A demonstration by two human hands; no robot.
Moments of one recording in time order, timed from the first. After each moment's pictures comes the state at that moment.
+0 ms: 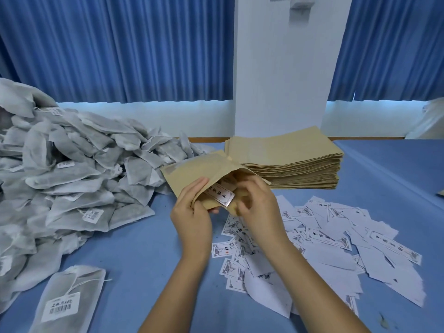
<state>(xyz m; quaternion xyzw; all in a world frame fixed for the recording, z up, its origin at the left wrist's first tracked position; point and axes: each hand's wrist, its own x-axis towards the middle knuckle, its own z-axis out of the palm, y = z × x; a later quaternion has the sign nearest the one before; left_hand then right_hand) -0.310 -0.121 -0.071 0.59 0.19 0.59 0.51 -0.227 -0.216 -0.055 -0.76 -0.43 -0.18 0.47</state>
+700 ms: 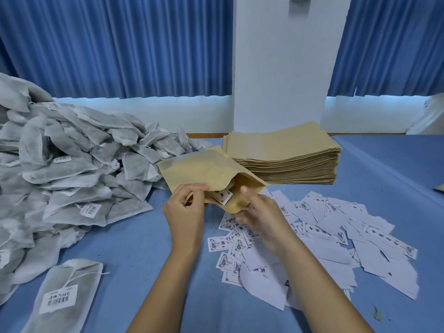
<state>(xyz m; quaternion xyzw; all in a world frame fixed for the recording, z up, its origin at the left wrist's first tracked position) -0.321 -0.119 -0.068 0.64 0.22 0.55 0.49 -0.223 -0.229 -0.063 -0.61 -0.15 0.28 0.73</state>
